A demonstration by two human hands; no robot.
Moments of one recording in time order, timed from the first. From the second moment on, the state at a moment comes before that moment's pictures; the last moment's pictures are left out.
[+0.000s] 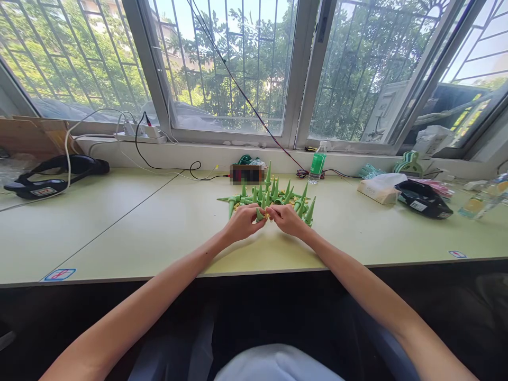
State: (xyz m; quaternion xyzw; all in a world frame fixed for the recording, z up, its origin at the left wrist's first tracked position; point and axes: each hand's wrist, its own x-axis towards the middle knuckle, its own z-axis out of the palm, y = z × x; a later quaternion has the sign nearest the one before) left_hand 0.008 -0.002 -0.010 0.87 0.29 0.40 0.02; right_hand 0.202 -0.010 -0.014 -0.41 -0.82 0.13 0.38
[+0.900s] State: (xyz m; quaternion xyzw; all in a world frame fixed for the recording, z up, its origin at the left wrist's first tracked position) left_hand 0.008 -0.003 -0.010 0.89 0.25 0.39 0.01; right_hand 0.200 -0.012 -0.014 -0.41 -0.82 0.15 0.36
